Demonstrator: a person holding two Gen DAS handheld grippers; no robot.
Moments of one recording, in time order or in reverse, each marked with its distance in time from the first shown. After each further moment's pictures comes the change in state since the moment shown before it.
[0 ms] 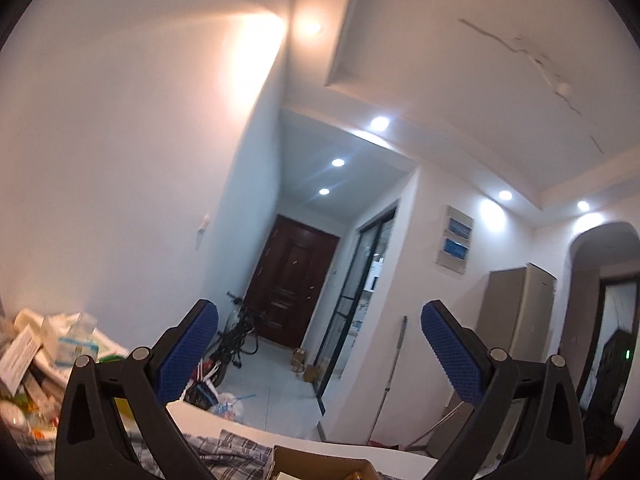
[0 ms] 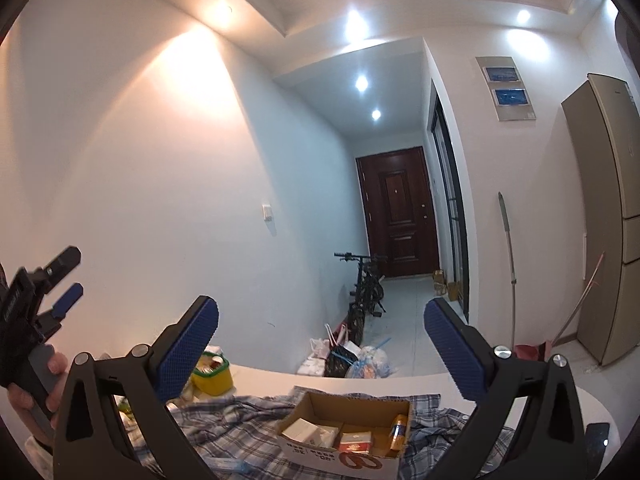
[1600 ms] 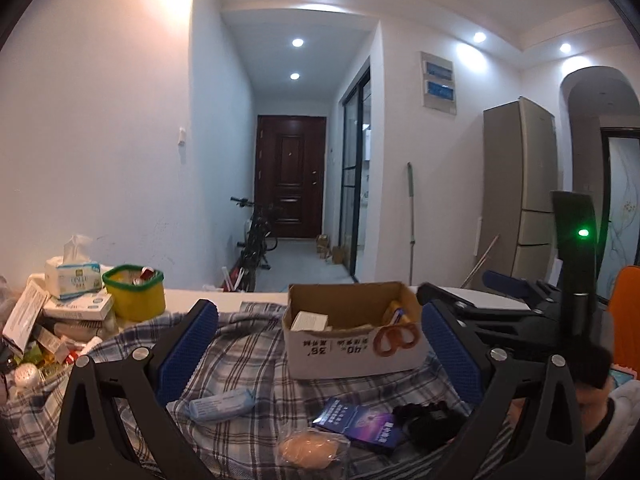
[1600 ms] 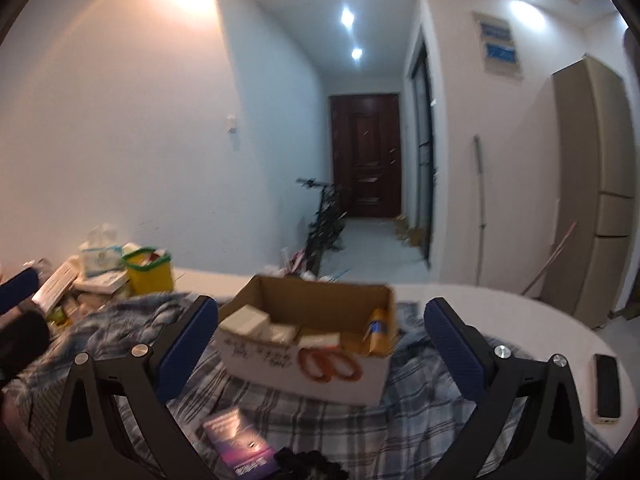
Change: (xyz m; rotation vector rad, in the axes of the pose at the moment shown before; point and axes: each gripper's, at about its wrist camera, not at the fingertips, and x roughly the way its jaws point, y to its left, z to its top) left arm -0.003 -0.032 -0.197 0.264 0.442 0.051; right arm 0.067 -0.020 -0.172 -0.145 0.314 -0.129
